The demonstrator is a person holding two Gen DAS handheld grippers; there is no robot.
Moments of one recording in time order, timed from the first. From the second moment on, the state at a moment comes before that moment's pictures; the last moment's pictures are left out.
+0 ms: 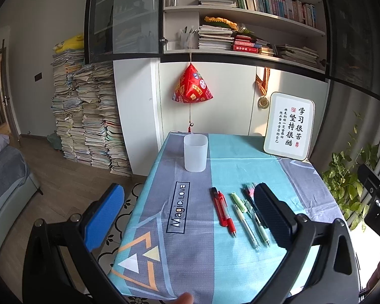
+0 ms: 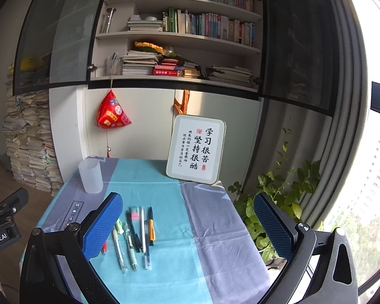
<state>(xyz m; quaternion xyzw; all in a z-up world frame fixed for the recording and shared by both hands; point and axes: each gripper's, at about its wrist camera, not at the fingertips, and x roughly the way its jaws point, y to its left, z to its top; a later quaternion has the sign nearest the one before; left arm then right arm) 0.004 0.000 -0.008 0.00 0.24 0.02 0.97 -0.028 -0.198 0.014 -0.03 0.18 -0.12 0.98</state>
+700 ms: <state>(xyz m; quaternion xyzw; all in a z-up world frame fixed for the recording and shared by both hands) 0.122 -0.012 -0.148 0.00 0.42 0.03 0.91 0.063 -0.239 -0.084 0.01 0.32 -0.09 0.94</state>
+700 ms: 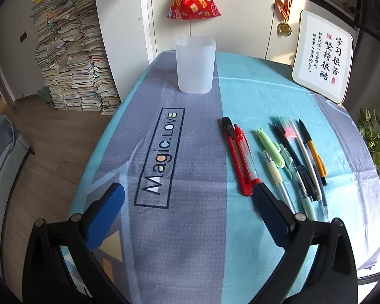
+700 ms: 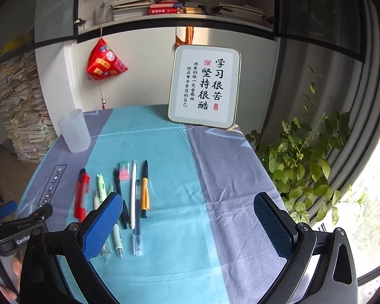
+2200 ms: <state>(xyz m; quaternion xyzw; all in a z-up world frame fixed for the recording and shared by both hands) 0.157 0.007 -0.165 -0.03 0.44 -0.10 0.89 0.155 -0.251 -0.164 0.03 0.42 0.01 0.91</state>
